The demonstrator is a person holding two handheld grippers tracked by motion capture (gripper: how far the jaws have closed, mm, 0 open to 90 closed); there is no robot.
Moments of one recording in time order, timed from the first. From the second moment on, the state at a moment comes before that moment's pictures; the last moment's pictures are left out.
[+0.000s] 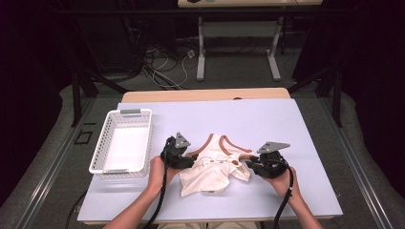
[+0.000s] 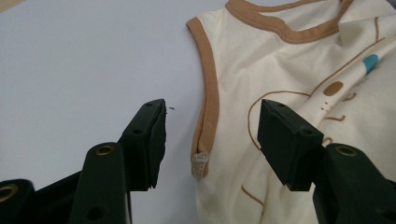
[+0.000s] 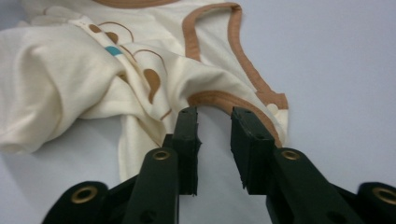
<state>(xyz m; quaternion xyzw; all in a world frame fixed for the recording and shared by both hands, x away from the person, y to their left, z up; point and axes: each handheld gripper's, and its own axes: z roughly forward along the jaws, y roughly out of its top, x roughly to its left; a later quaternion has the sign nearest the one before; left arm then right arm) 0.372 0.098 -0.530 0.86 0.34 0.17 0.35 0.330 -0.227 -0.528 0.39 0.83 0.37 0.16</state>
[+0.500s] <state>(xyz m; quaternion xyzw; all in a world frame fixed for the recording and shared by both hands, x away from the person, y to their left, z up) 0.383 0.096 -0.554 0.87 0.35 0.14 0.31 0.337 -0.198 -0.552 0.40 0.84 0.35 0.12</state>
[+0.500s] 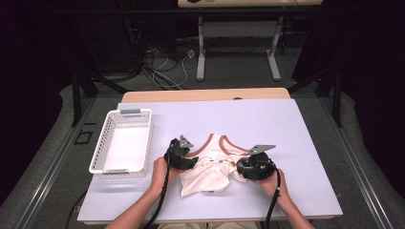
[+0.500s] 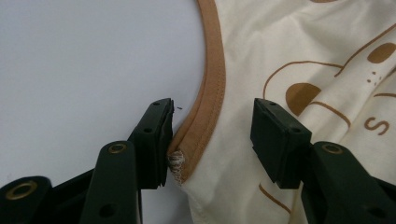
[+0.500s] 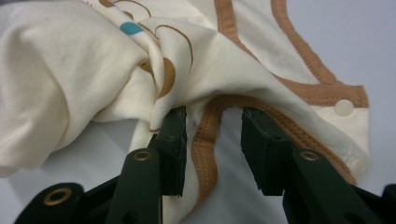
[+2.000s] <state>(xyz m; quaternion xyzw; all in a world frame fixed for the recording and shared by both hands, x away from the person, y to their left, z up) 0.378 0.110 -0.546 0.88 0.33 0.12 0.33 0.329 -0.206 -0.541 0.40 0.85 0.33 0.14</state>
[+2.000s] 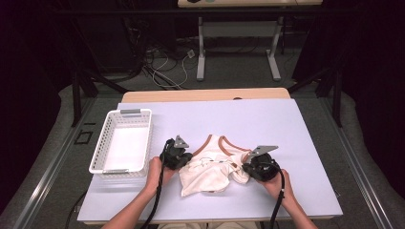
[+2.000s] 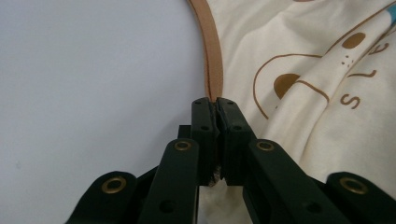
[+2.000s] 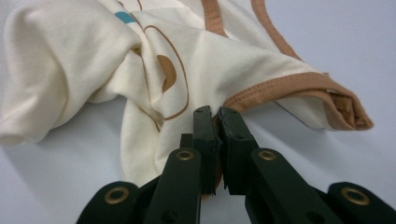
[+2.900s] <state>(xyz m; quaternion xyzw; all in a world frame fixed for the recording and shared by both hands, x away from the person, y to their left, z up) 0.326 0.126 -0.535 0.89 0.33 0.10 0.31 0.326 -0.216 -0.535 0.41 0.85 0.29 0.15</state>
